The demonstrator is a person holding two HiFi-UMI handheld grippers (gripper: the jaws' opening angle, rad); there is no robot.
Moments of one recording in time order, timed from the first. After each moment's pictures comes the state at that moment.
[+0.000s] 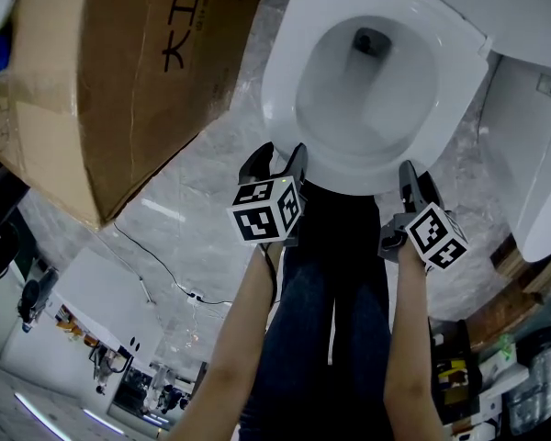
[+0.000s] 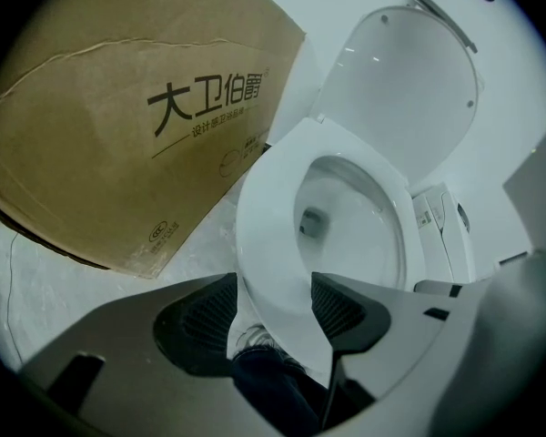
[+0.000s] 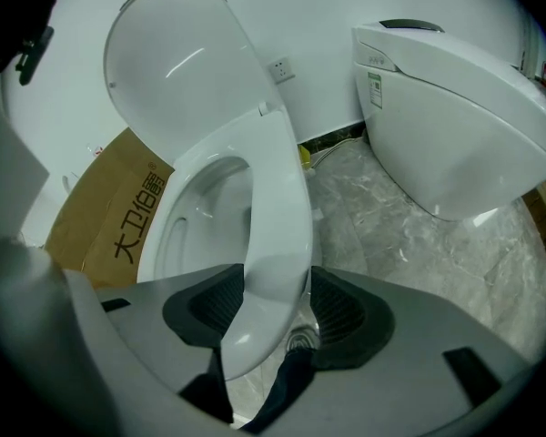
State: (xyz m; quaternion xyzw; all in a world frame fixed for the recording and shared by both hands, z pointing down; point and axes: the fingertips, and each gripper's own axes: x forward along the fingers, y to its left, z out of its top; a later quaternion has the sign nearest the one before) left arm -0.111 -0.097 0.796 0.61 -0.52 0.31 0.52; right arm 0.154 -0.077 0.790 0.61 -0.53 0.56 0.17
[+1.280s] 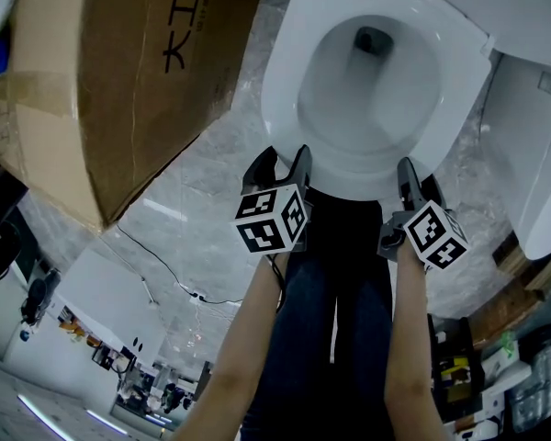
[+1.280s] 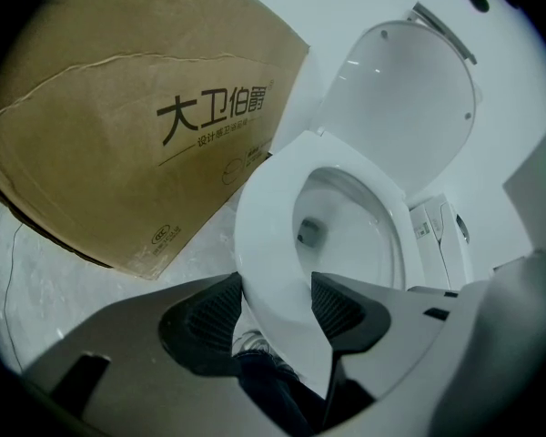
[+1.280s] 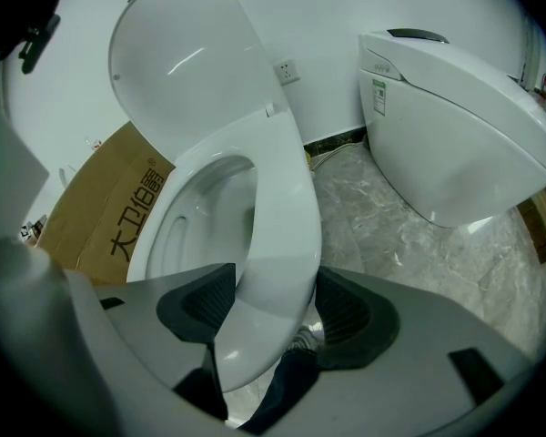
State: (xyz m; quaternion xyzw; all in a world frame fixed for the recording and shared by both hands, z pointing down) left arm -0.109 -0.100 0.781 0.60 -0.54 0.28 0.51; right arm 0.147 -0.081 0.788 0.62 -0.53 0.55 0.18
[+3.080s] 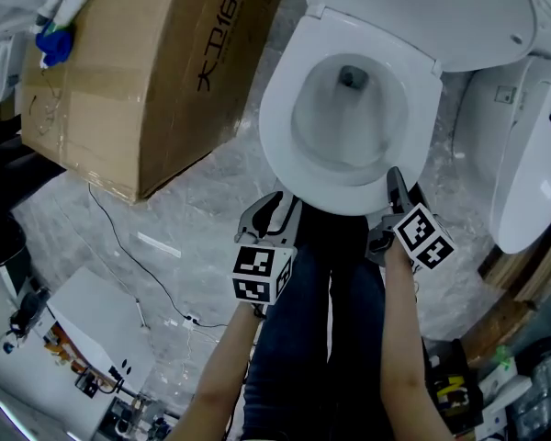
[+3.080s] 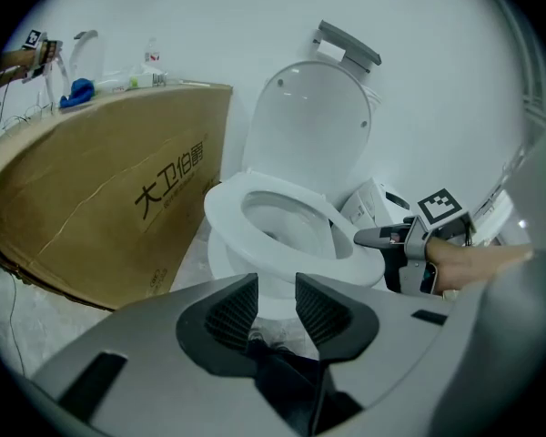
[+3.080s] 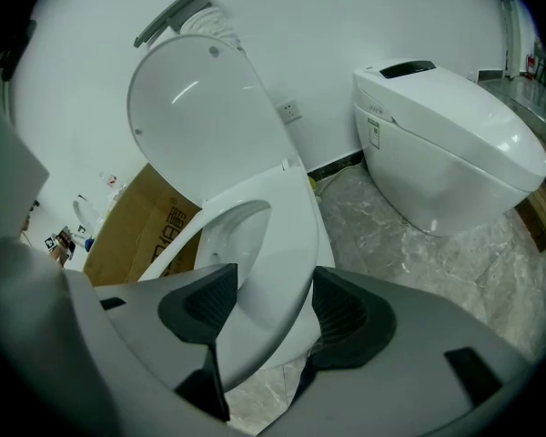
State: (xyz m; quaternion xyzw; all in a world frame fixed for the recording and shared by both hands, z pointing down) left arm -0.084 -0.058 0.617 0.73 -0.46 0.31 0.41; right arm 0.156 -0.101 0.671 0.64 -0.53 0.54 0.12
